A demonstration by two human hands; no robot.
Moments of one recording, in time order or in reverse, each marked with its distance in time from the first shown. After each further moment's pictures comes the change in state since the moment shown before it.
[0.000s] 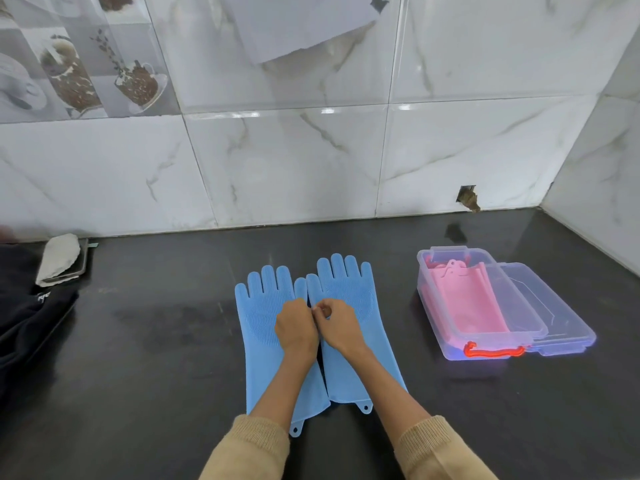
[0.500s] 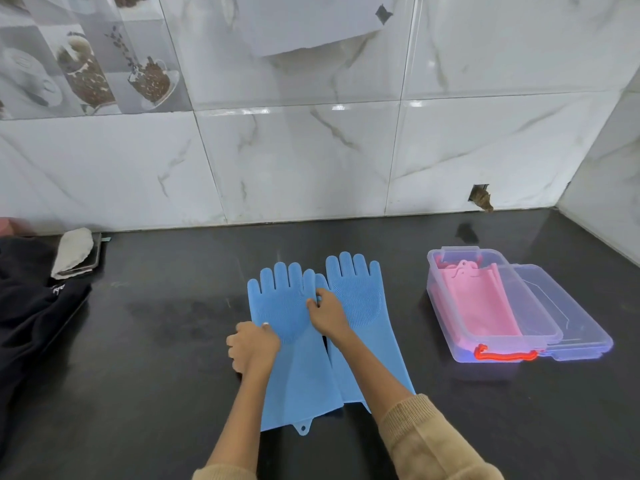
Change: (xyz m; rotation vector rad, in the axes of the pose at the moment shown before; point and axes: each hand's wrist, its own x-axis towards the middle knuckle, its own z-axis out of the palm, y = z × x) left_hand -0.002 -0.050 -0.046 -0.172 -0.086 -0.590; right_hand 0.013 -0.023 0.020 0.094 -0.108 0.081
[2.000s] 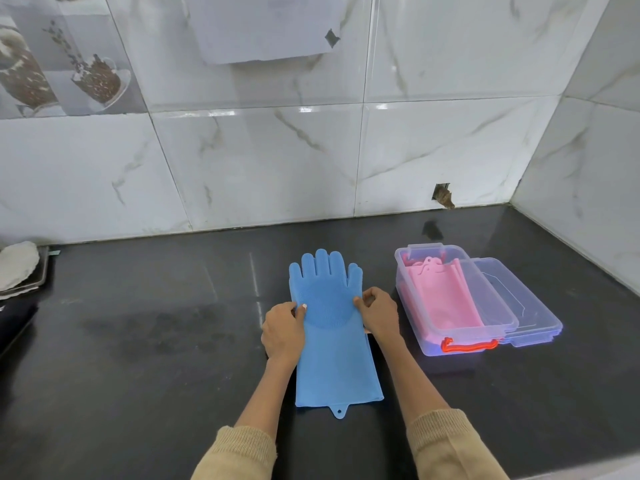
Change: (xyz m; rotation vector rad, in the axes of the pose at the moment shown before) left_hand -0.019 0.036 0.067 -0.008 -0.022 0.640; right_hand -0.007 0.062 -0.106 -0.065 0.372 0.171
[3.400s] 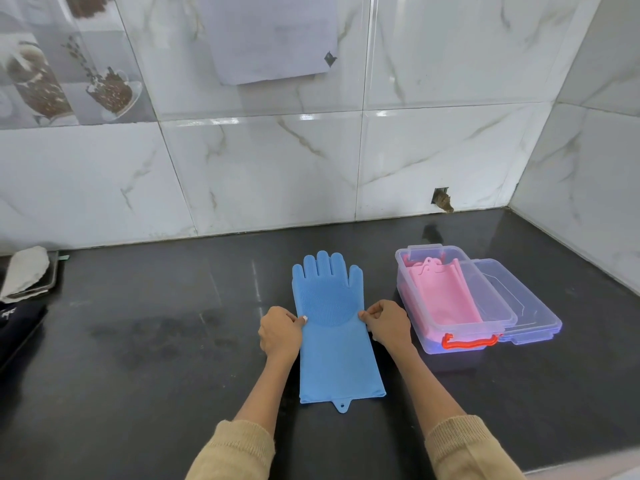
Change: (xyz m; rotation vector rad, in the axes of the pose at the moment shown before) left_hand 0.000 0.000 -0.012 -0.039 -0.076 -0.188; right_hand -0.015 0.013 -0.013 -0.088 -0.038 0.026
